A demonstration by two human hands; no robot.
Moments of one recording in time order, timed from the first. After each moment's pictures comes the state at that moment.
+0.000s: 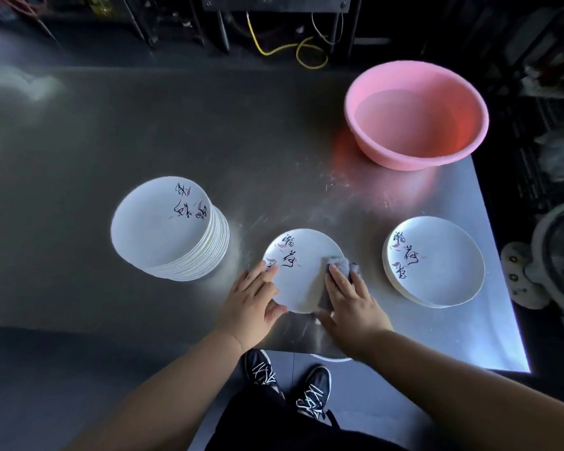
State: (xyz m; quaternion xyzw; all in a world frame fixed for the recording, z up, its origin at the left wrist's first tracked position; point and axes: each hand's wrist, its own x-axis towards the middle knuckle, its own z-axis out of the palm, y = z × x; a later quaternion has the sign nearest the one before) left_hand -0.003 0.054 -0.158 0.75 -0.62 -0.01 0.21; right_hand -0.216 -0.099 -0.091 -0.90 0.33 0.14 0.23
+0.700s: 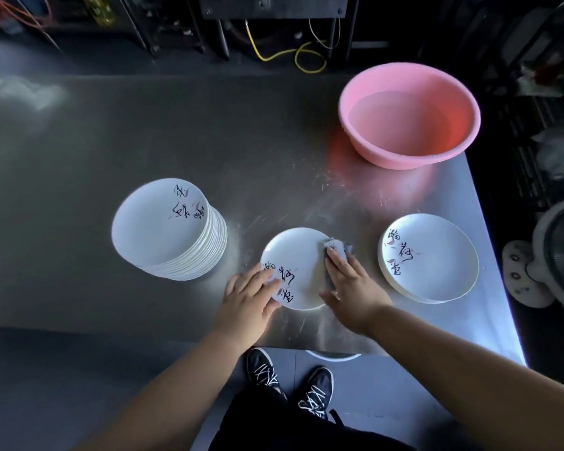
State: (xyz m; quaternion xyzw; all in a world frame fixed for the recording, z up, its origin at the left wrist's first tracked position) left_hand -0.010 0.060 -0.149 0.78 -0.61 0.01 0.17; right_hand -0.208 -0.134 -0.087 -0.90 0.33 0.12 0.27
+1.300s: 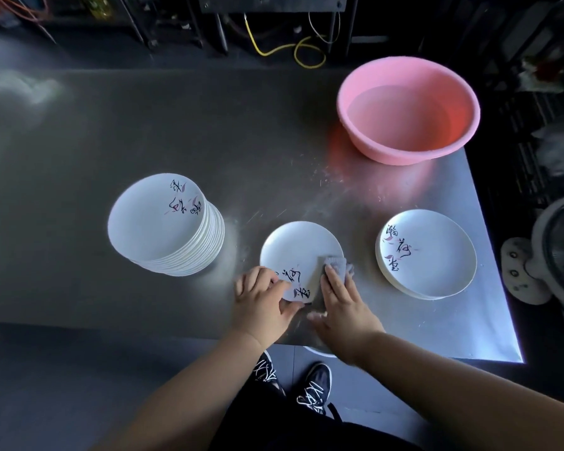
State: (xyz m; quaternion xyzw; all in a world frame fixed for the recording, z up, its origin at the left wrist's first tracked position) left_hand -0.050 0.037 -0.127 0.83 -0.53 -0.03 0.18; right_hand -0.225 -0.086 -0.097 -0.89 0.32 0.18 0.26
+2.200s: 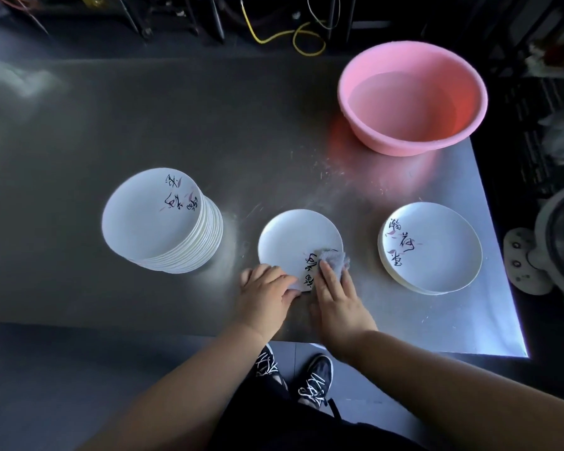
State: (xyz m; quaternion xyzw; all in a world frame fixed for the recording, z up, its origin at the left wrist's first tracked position) left_hand -0.048 0.025 -0.131 0.82 -0.54 -0.04 0.19; right_hand -0.216 -0.074 -0.121 -0.91 0.33 0.09 0.22
